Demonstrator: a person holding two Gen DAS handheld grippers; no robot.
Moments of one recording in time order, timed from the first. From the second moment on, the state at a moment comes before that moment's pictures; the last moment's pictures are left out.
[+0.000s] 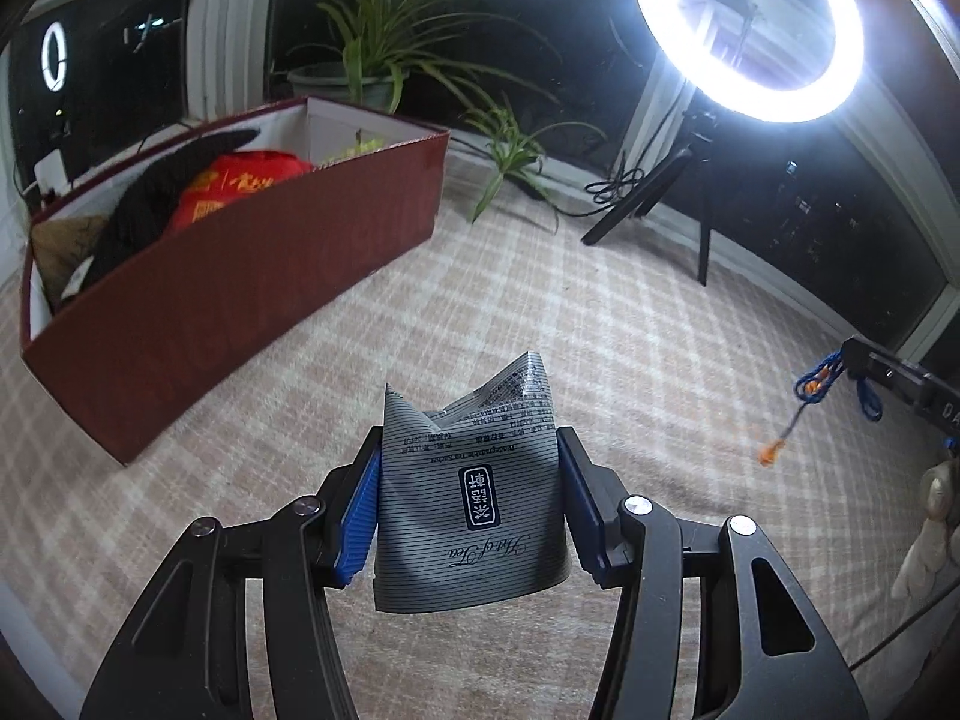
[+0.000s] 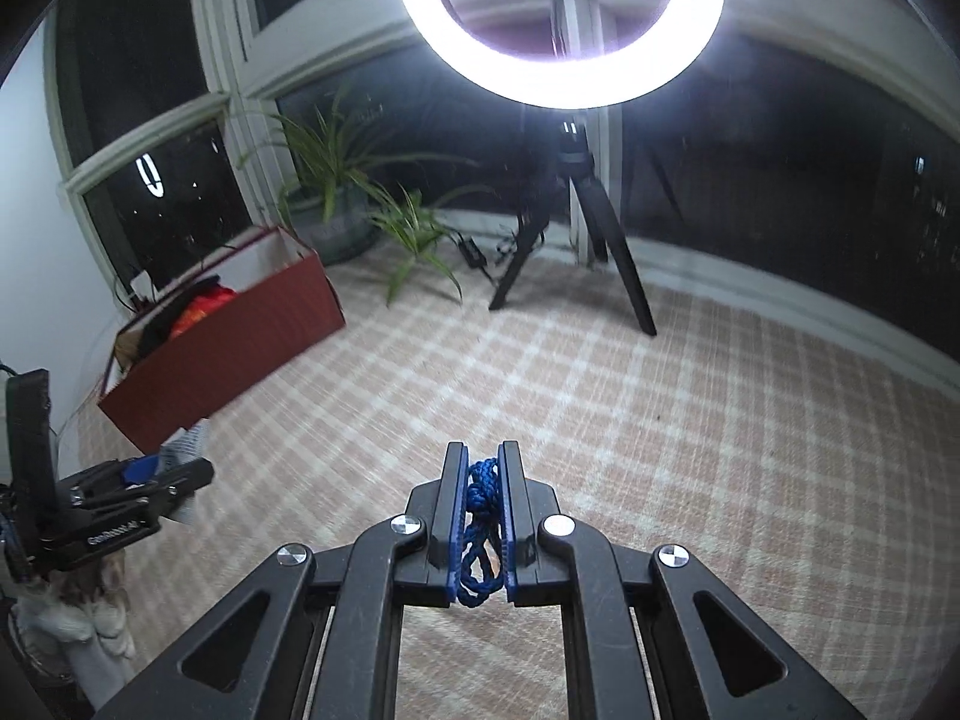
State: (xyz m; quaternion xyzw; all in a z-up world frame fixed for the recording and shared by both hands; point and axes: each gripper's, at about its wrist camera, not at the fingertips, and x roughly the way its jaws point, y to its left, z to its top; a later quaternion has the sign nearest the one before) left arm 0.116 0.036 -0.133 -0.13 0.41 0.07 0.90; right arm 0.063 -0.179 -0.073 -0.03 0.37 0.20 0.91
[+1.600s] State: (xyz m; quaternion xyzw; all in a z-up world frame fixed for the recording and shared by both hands) left arm 0.175 0.238 -0.018 -0.09 0.37 0.00 0.92; right arm 0.097 0.081 0.050 -0.05 0.30 0.30 0.91
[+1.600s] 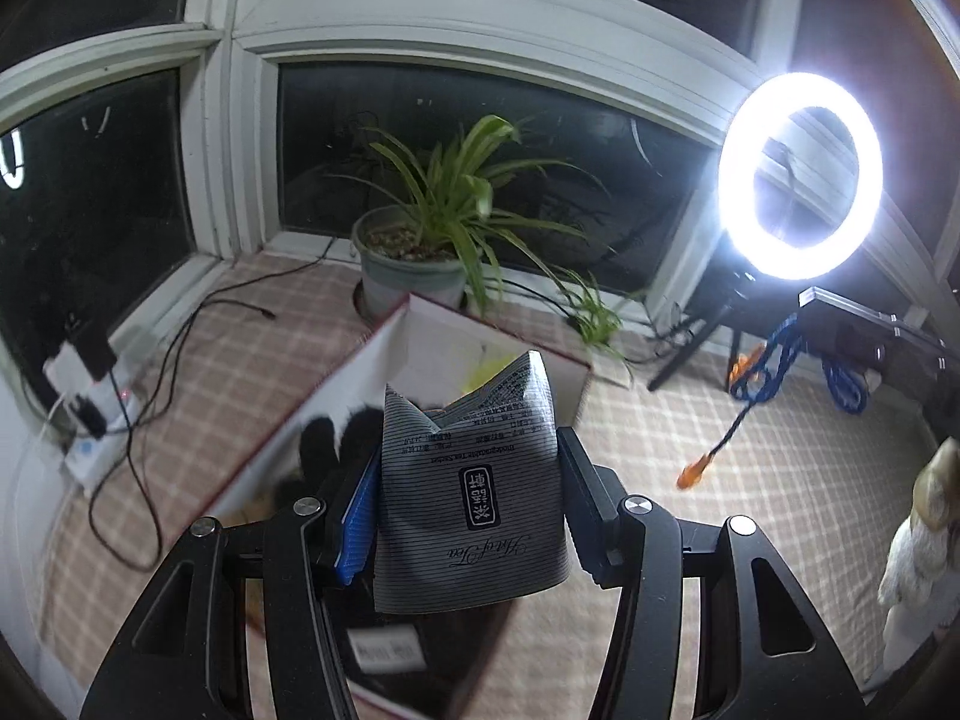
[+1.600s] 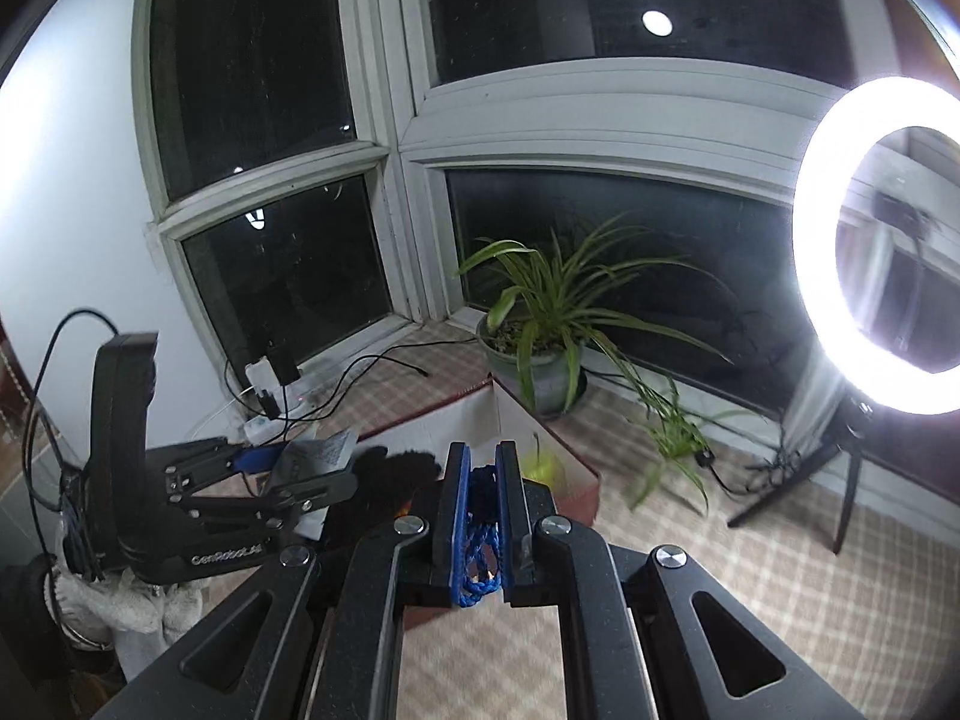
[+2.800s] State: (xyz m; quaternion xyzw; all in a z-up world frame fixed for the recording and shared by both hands) left arm 0.321 0.301 -0.086 -0.20 0.48 -0.01 0.86; right arm 0.193 0.148 -0.034 -0.05 0.38 0.31 0.87
